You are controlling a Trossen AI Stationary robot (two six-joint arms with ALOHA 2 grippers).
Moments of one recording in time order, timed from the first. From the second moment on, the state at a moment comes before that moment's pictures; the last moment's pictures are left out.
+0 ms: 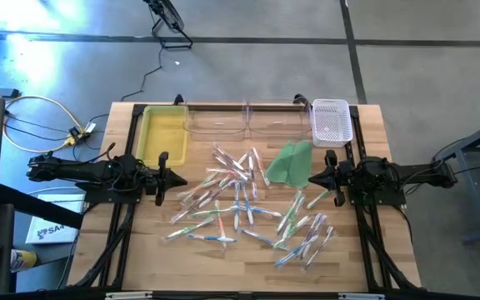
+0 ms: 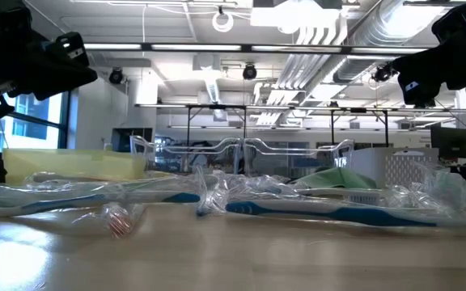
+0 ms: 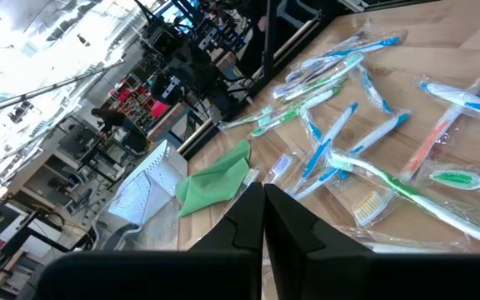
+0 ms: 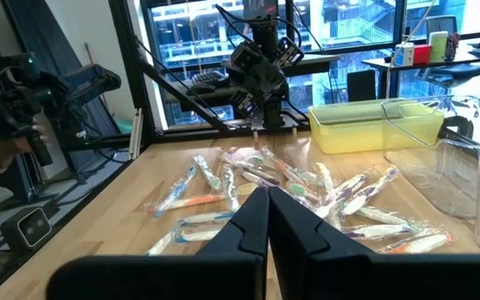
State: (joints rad) left arm -0.06 0.16 0.01 0.07 0.04 0.75; right arm 0.07 0.03 0.02 0.01 0.00 0.13
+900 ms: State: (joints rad) left arm -0.06 0.16 0.01 0.09 0.04 0.24; right arm 0.07 0.03 0.02 0.02 0.00 0.31
